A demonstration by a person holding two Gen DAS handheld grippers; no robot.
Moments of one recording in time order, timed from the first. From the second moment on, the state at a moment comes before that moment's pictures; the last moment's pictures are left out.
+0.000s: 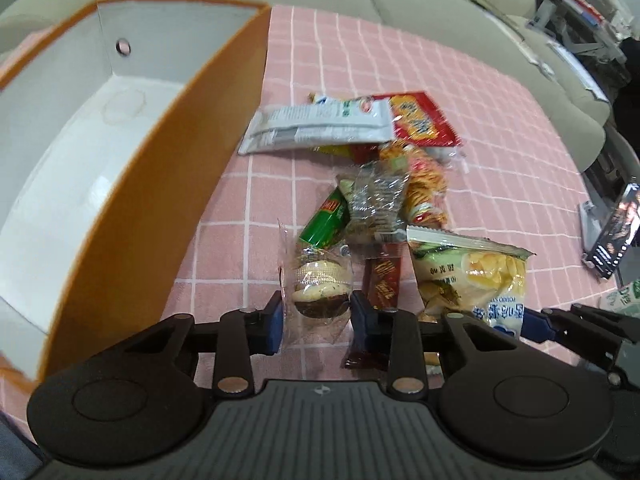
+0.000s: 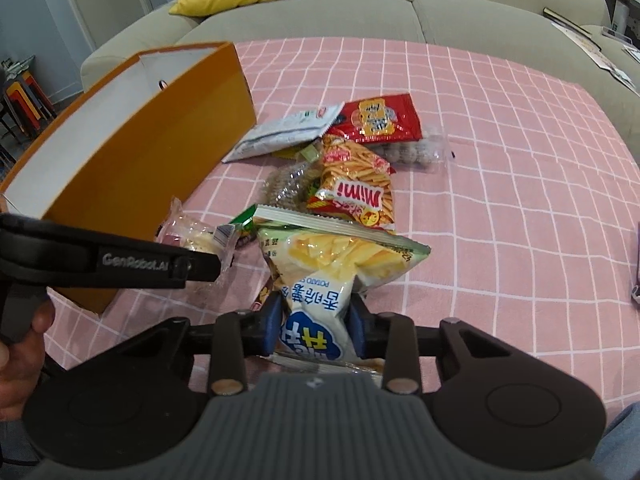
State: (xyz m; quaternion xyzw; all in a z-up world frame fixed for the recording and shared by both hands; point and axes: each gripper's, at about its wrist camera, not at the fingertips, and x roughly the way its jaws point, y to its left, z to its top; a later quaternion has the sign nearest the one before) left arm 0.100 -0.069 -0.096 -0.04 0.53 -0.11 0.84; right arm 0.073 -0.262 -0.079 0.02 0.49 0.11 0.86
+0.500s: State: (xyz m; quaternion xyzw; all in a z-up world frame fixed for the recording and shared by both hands) left arm 0.062 -0.027 -0.014 -0.05 0.44 -0.11 0.89; right arm 0.057 -0.239 -0.002 0.03 0.41 0.19 0.89
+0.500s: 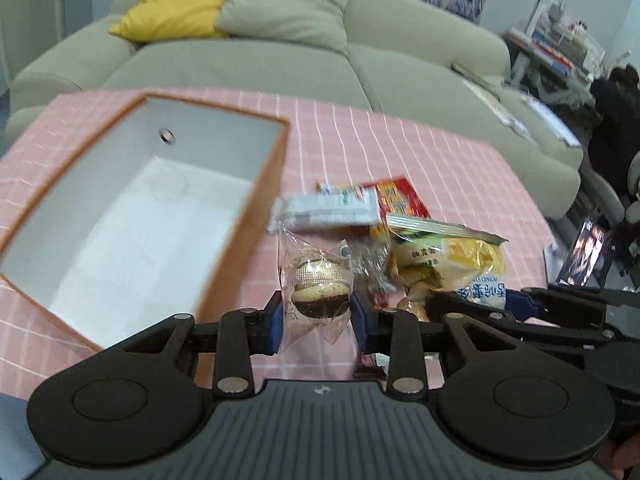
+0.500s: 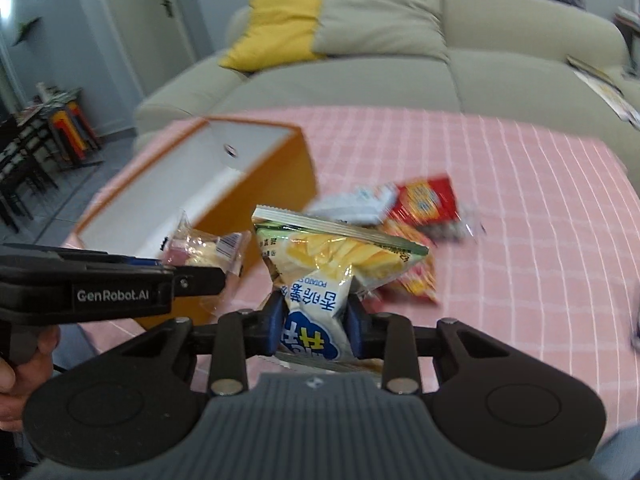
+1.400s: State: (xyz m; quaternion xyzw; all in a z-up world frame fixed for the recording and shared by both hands) left arm 0.145 0.099 -0.021 0.08 0.53 -0.04 0.84; right arm 0.162 -0.021 0.002 -0.13 0.45 0.38 0.79
